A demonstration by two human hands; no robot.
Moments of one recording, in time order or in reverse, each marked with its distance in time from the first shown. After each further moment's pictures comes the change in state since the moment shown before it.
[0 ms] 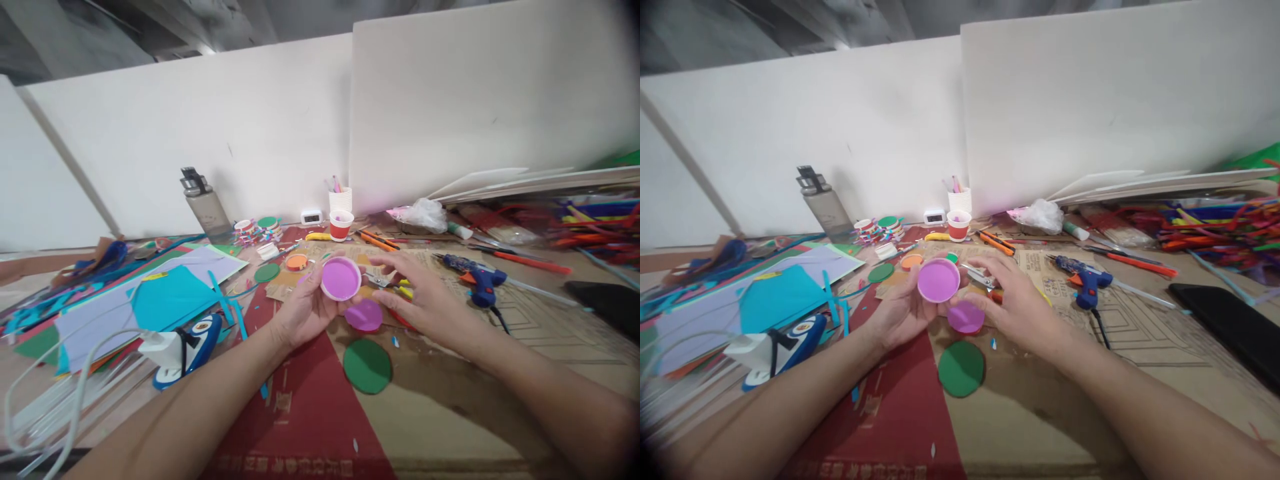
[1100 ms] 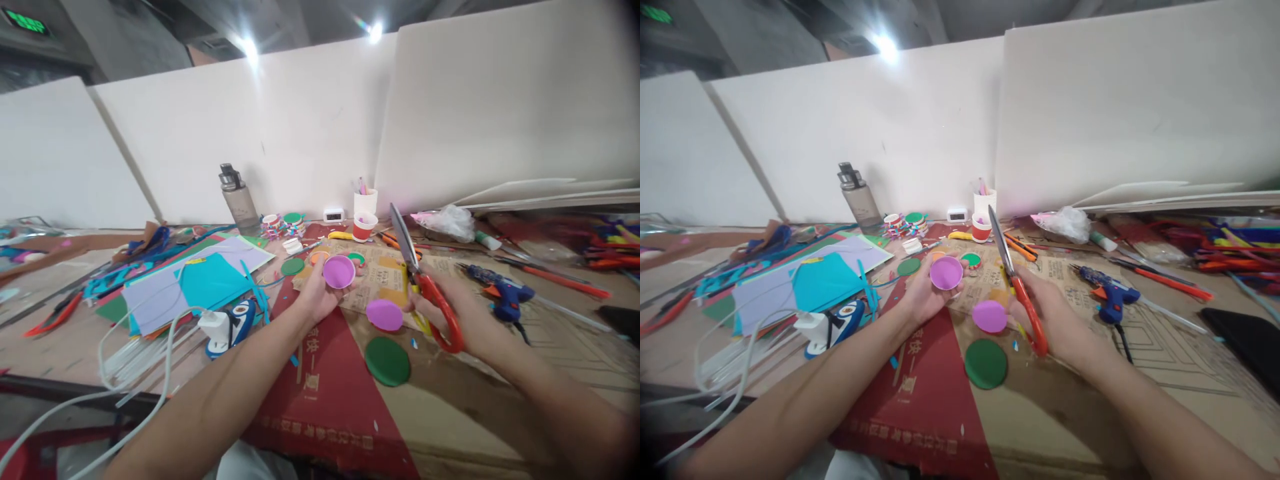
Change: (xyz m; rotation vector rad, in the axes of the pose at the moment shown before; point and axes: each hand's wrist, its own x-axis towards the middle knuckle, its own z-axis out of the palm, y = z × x) left_hand 0.015 0.015 -0.021 -0.069 0.312 0.085; right_hand -0.007 0.003 -0.011 0.080 -0.197 0.231
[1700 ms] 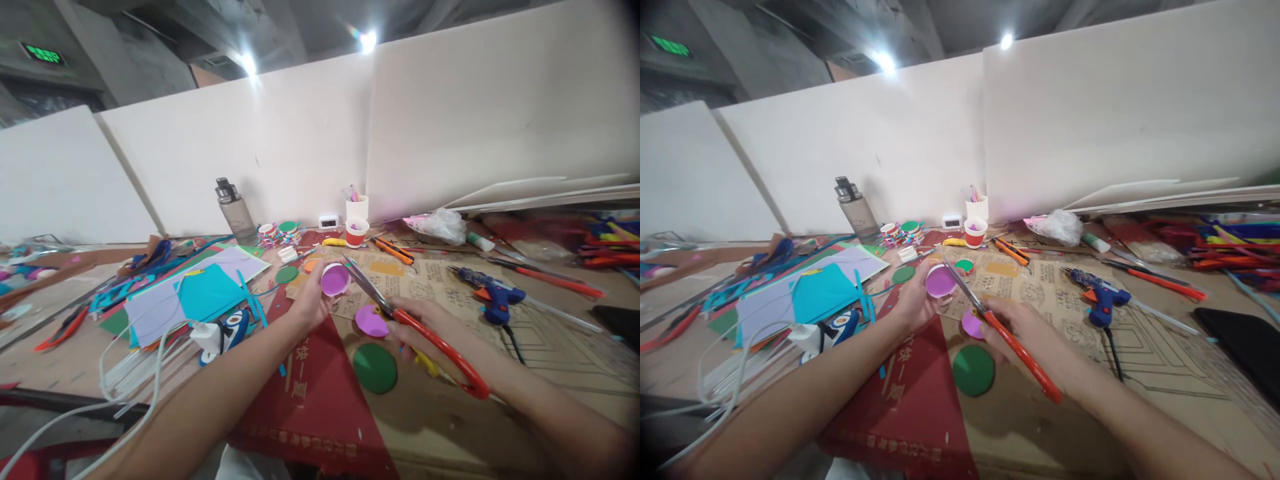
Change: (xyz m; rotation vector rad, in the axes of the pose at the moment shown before) left_hand -0.006 -0.001 0.019 0.188 0.136 0.110; right_hand -0.008 -0.036 -0.006 0.310 -0.309 0.089
